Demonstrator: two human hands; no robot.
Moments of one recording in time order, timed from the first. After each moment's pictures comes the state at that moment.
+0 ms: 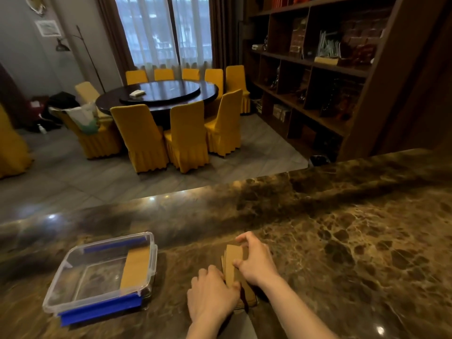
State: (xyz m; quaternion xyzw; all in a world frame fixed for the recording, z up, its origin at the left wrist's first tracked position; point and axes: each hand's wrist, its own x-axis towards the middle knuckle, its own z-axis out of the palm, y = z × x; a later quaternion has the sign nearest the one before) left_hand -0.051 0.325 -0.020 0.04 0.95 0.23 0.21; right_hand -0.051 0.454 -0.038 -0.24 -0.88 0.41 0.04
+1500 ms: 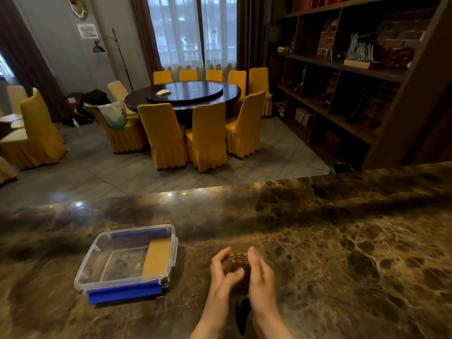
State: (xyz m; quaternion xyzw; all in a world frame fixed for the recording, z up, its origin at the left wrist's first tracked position) left_hand -0.047 0.295 -0.042 0.02 0.65 0.73 0.23; right_hand -0.023 0.390 -0.041 -0.26 -0.60 0.74 0.17
